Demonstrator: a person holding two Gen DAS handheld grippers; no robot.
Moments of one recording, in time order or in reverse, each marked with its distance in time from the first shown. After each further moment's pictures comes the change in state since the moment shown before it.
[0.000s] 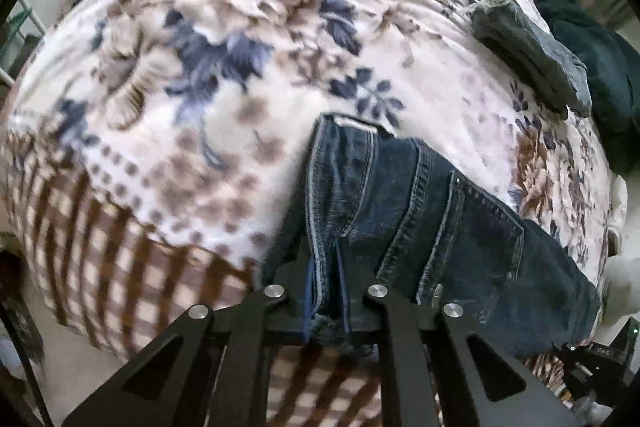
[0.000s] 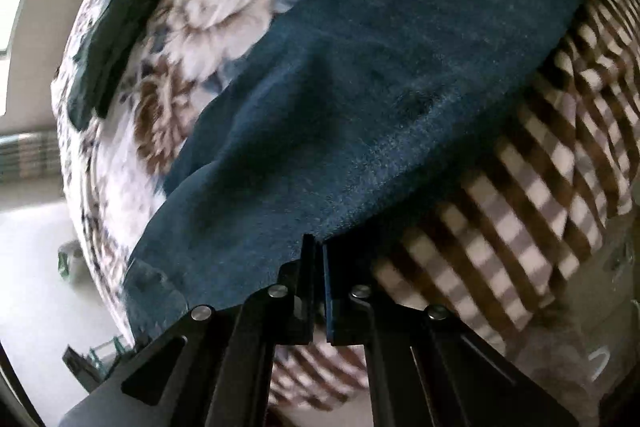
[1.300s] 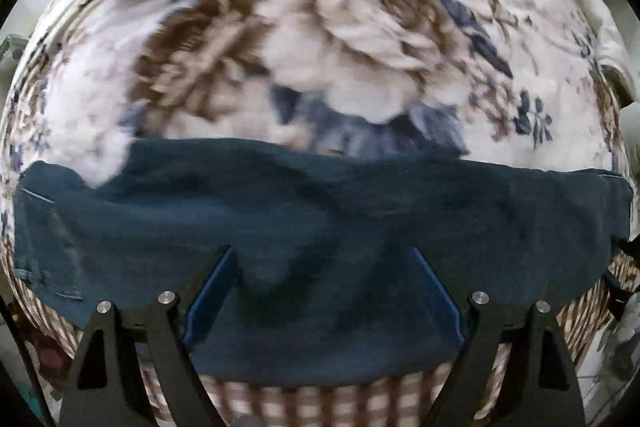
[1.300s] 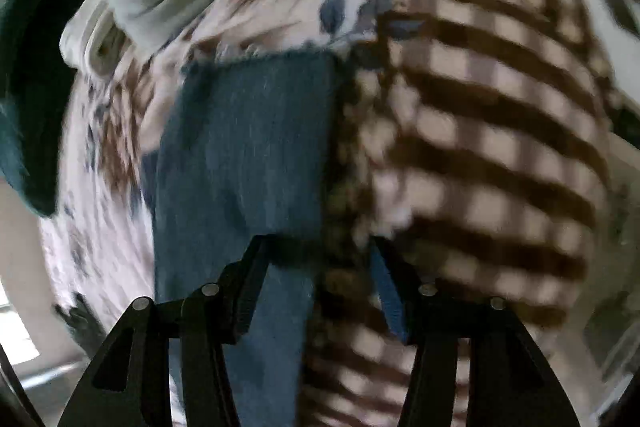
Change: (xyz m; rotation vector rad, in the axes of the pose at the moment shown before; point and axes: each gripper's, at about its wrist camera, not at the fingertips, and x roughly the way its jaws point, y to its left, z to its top) left arm 0.080 -0.398 -0.114 0.420 0.172 0.101; right arm -0.125 -0.343 0.294 0.585 -0.321 0.015
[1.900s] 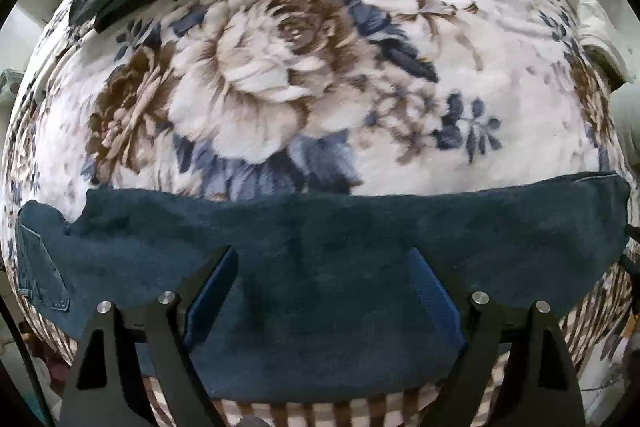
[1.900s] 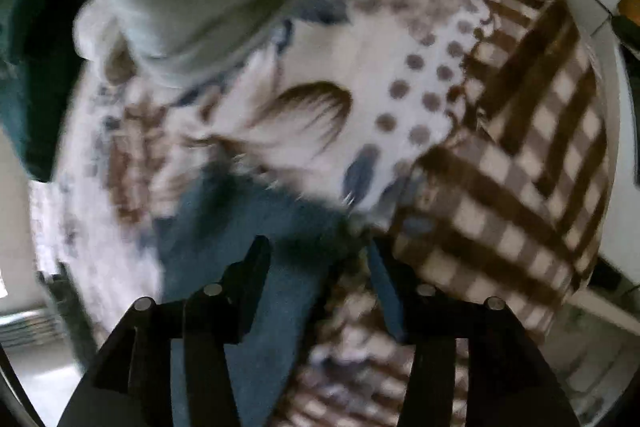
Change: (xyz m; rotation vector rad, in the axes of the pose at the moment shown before) left arm -0.005 -0.083 0.034 0.072 -0.060 0.045; right arm -0.008 0.028 0.087 -0.215 0.039 -0.065
